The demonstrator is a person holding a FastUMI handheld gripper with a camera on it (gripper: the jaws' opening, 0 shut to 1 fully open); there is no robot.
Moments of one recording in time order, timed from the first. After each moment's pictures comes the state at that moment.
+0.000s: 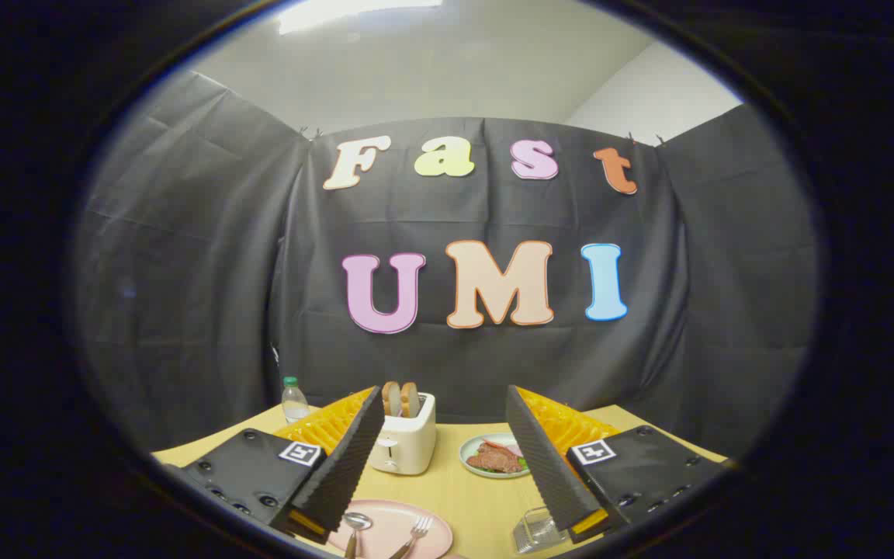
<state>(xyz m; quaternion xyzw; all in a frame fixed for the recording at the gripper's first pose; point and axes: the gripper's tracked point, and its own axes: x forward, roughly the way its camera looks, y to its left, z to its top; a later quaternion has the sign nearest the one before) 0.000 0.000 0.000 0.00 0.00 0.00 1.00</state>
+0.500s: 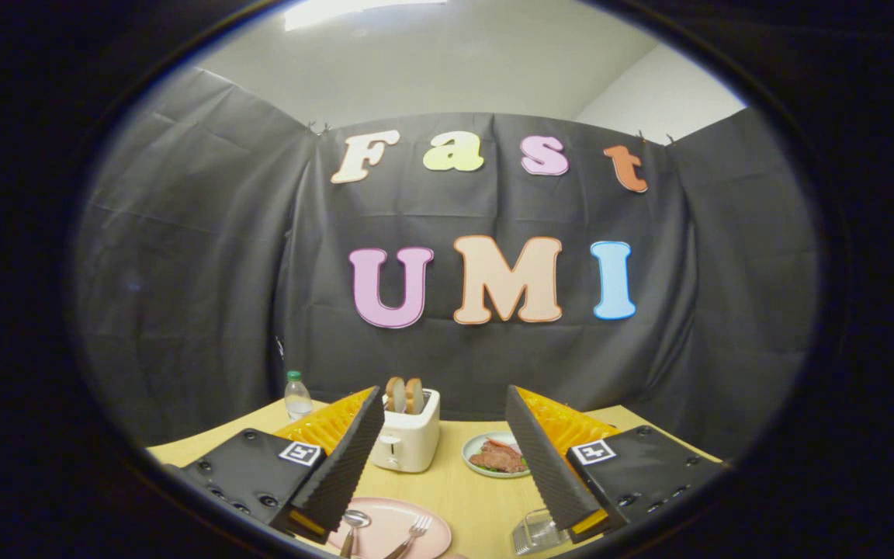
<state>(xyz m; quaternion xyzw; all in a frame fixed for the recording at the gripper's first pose) 0.007 0.006 -0.006 0.00 0.01 0.02 1.00</state>
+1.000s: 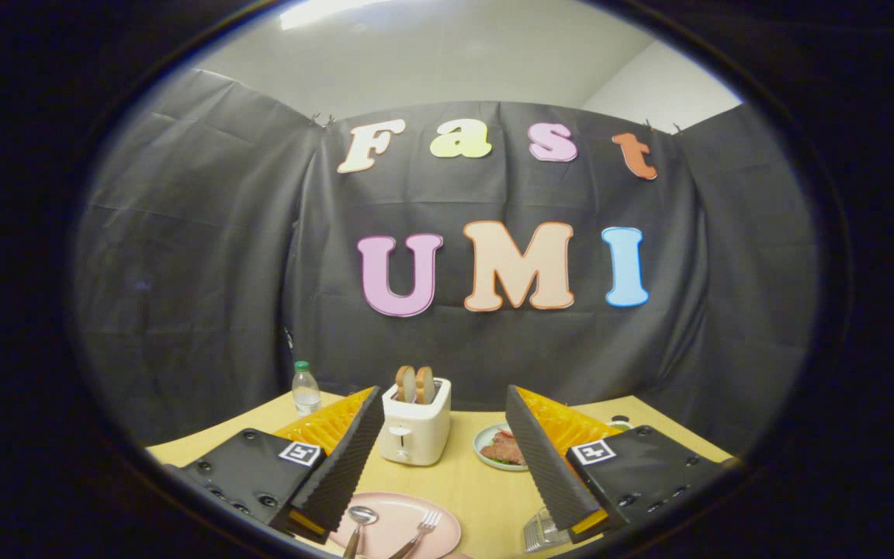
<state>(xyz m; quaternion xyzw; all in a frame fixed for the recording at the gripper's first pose) 0.015 0.019 -0.037 0.00 0.04 0.04 1.00</state>
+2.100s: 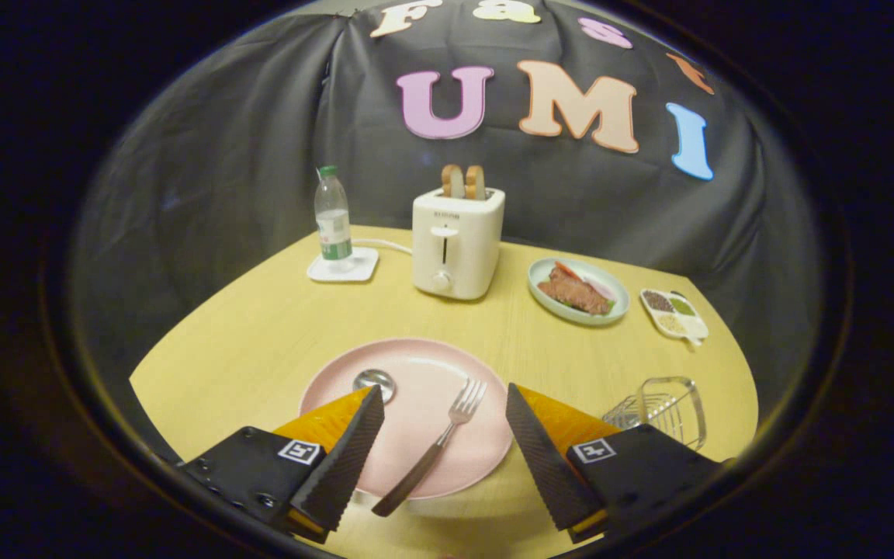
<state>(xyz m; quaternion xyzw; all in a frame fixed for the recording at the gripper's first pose) -0.033 0.047 -0.273 -0.05 0.34 0.10 0.93</state>
